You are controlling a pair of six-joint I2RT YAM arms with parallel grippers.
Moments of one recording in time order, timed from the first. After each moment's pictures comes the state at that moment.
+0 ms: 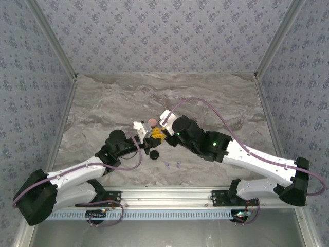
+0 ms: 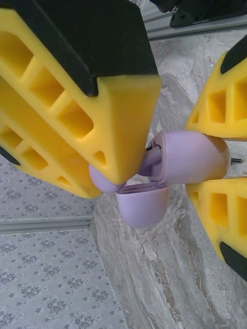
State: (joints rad) left arm -0.80 1.05 0.40 0.64 0.38 -0.10; right arm 1.11 1.20 1.13 -0.46 0.38 -0.07
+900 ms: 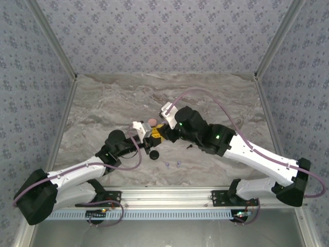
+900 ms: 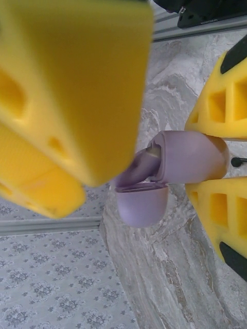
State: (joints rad) left arm -0.80 1.06 0.41 0.68 0.38 -0.10; right arm 1.02 1.22 1.24 -0.54 0.18 0.07
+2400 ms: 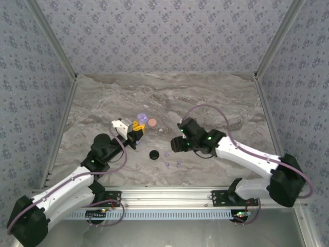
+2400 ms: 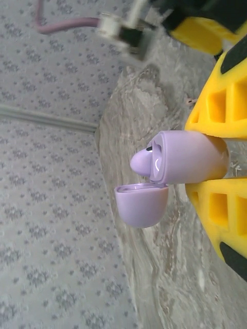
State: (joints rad) left arm -0.63 0.75 0.32 0.43 0.13 -0.13; right arm 0.87 1.31 0.88 -0.56 0.02 0.56
